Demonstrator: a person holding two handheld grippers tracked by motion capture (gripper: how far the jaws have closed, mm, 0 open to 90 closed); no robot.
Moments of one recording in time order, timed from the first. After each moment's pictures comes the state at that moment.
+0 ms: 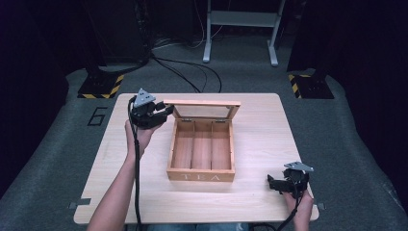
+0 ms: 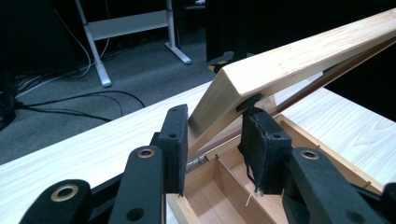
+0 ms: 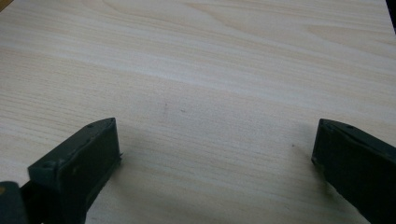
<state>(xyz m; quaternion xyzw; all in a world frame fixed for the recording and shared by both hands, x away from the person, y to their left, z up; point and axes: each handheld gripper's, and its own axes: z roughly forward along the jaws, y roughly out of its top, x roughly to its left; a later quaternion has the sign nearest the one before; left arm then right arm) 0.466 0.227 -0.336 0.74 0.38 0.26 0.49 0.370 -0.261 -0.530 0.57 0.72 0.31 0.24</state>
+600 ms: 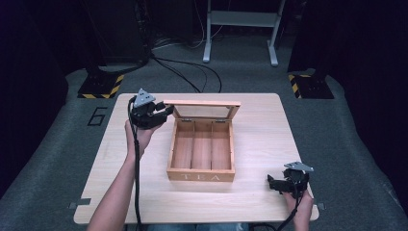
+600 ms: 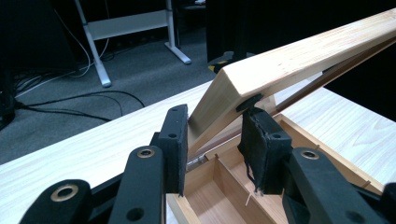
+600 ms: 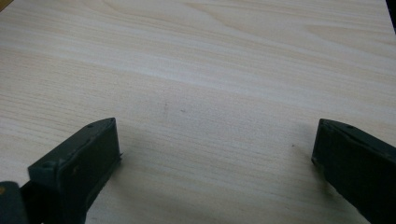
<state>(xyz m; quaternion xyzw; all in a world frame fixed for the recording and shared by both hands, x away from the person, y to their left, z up) 0.466 0.227 -0.336 0.74 0.38 0.26 0.49 0.370 -0.261 -0.530 0.57 0.73 0.31 0.24</state>
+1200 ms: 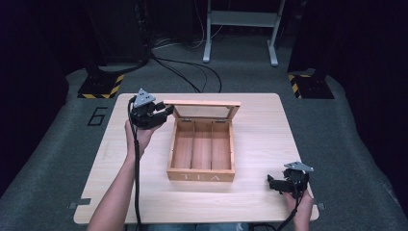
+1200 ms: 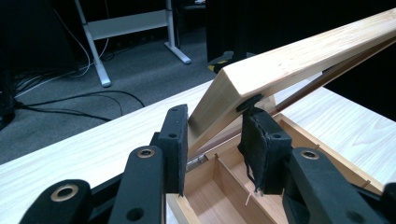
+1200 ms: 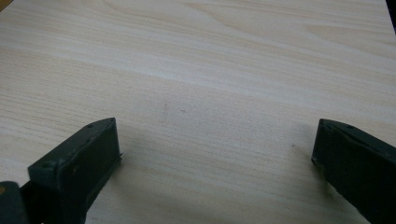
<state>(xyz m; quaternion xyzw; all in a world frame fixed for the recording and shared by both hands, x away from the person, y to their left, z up) 0.465 0.227 -0.336 0.74 0.38 0.26 0.49 0.370 -0.261 -0.530 0.57 0.72 0.31 0.24</state>
